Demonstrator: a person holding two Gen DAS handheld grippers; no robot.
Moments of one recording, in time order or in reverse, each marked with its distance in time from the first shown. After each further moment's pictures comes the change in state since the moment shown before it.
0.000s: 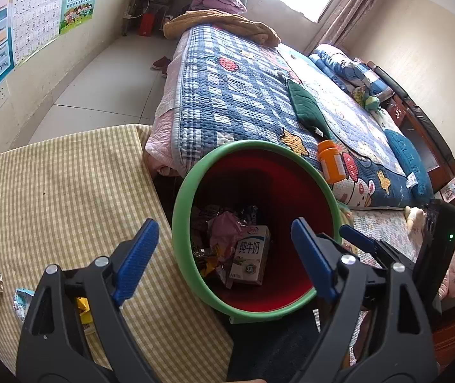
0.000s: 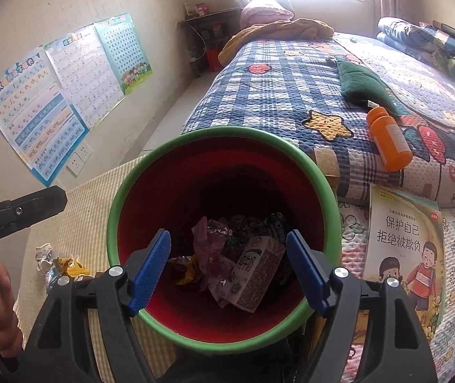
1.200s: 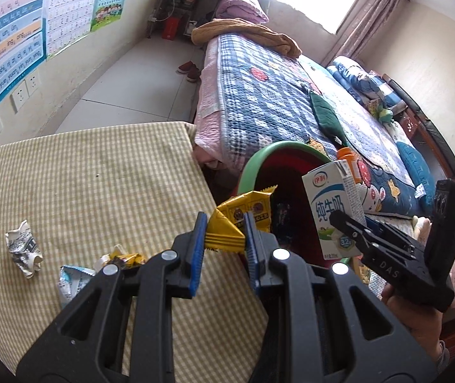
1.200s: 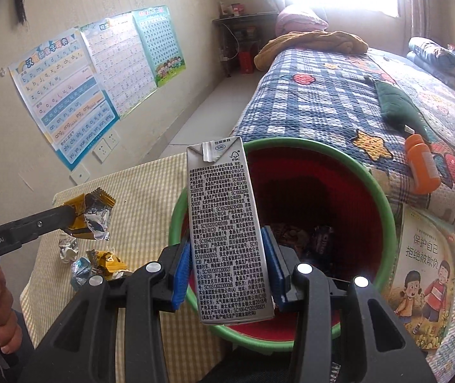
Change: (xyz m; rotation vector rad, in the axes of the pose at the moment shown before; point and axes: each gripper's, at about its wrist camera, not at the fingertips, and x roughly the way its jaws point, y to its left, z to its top) left arm -0.053 0.050 -0.021 -0.039 -0.027 0.043; right arm -0.007 0.062 0.004 -0.100 -0.003 0.068
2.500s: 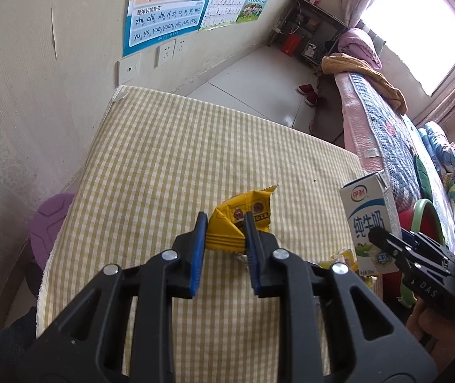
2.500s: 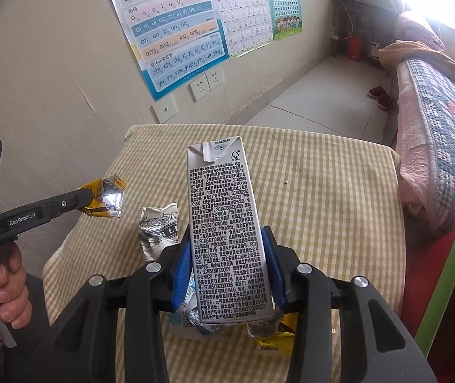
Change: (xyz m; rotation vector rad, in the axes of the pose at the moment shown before) left arm -0.092 0.254 -0.054 -0.350 -0.068 0.311; right arm 0.119 0.246 -0.006 -0.332 0.178 0.251
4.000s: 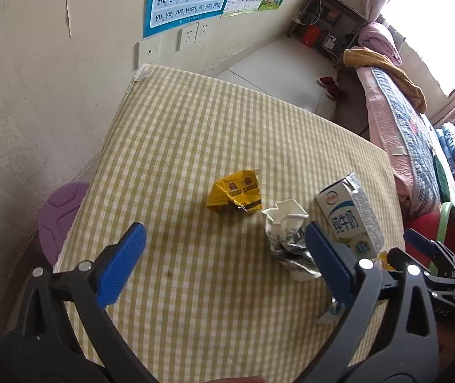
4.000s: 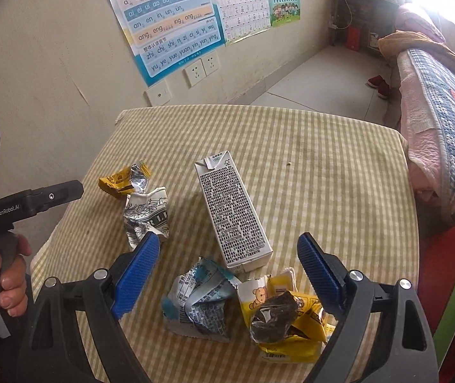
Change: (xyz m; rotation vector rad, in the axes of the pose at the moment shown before) left arm 0.042 0.042 0.002 -0.037 0.063 0.076; right arm 0.042 0.004 -0.008 0.003 0.057 -0.013
